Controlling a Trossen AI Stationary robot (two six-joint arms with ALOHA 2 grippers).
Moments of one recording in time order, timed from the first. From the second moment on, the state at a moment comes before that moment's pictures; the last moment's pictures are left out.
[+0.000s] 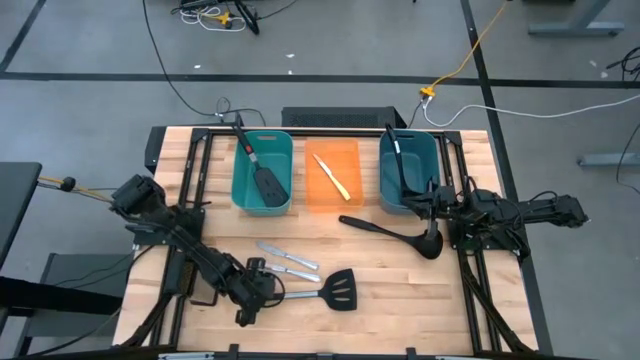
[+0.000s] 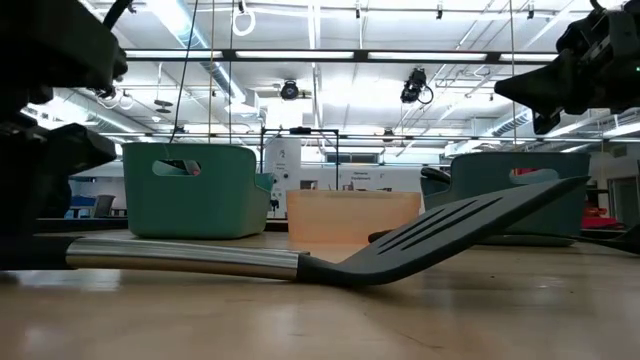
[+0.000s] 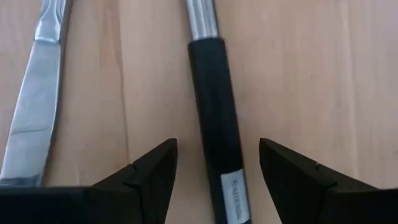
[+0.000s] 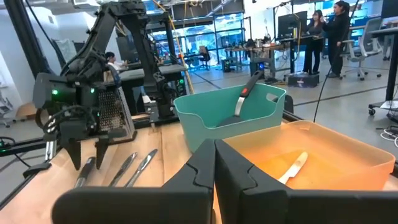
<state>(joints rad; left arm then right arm) -0.70 1.67 0.85 -0.31 -0.12 -0.62 0.08 0.11 0.02 0.14 0.25 0.13</state>
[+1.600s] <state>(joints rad) -0.71 1.73 1.04 -0.52 -0.26 -0.44 0.08 0.11 0.02 0.10 0.25 0.18</state>
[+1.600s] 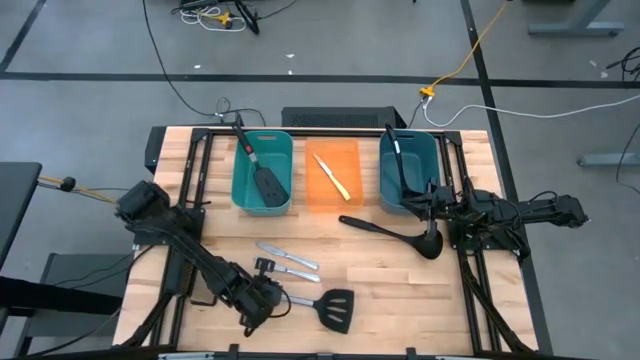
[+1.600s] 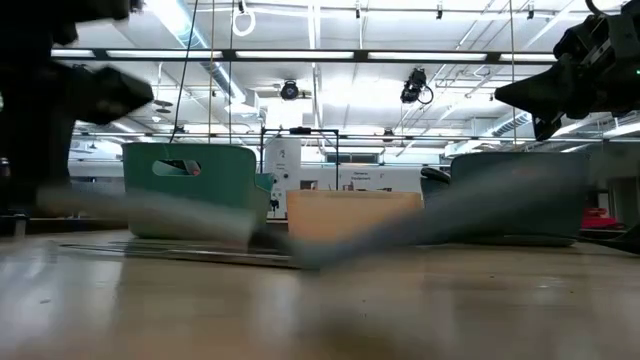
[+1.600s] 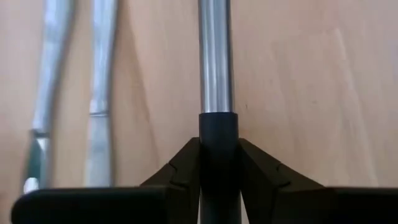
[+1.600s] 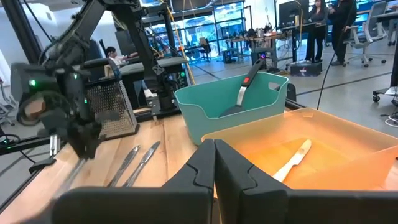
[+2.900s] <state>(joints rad) 0.11 0.79 1.04 -0.92 -0.96 0.78 0.08 0.11 0.02 0.17 0.24 0.18</state>
